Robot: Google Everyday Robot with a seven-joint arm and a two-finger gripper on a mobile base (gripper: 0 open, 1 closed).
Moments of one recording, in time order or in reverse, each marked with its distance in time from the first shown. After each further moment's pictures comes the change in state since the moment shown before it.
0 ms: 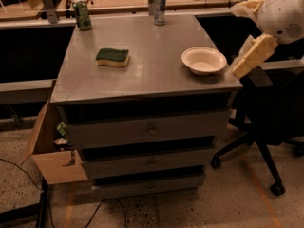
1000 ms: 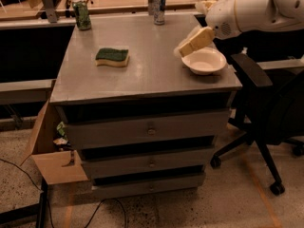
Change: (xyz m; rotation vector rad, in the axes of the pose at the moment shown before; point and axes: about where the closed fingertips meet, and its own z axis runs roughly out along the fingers) arm -0.034 -0.091 0.113 0.101 -0.252 0.143
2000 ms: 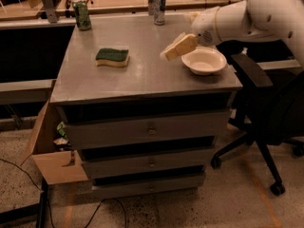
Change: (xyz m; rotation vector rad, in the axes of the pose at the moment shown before) arm 0.015 -0.003 0.051 -0.004 -0.023 0.087
